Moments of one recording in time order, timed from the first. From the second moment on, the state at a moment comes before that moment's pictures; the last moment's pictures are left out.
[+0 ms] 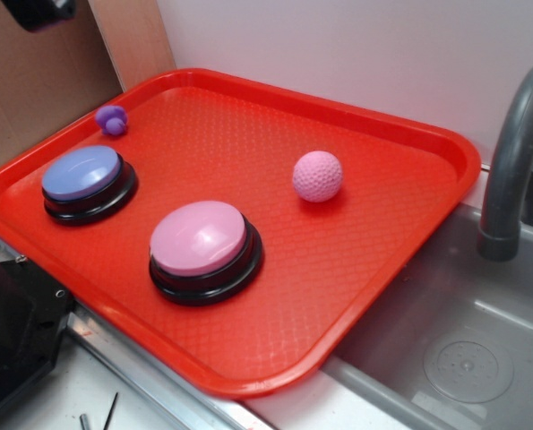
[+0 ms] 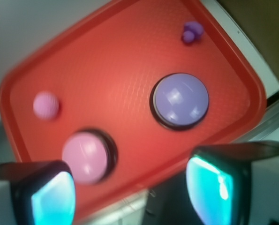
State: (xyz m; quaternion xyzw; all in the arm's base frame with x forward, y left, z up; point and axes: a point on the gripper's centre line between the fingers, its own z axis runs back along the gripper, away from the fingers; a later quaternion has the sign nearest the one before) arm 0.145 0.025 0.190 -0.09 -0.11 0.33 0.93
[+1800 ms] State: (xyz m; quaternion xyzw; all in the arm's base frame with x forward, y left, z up) arm 0.258 0.172 0.022 -0.02 -0.08 0.66 0.74
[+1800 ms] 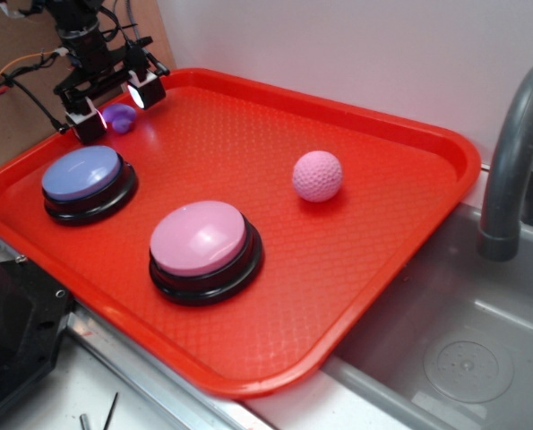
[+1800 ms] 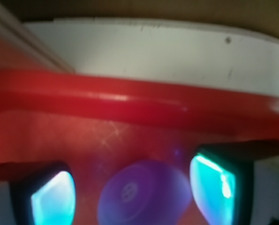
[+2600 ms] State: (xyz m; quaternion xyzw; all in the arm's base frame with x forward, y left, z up) arm 0.258 0.156 0.027 -0.06 -0.01 0.55 0.83
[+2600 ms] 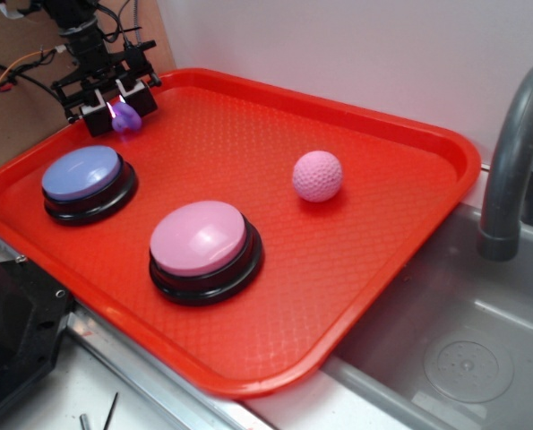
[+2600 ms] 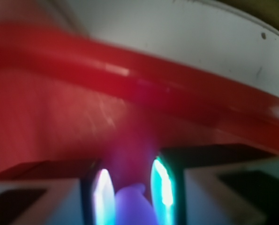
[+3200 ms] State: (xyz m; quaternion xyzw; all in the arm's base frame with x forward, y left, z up) arm 0.267 0.065 0.126 -0.10 -0.03 0.29 0.95
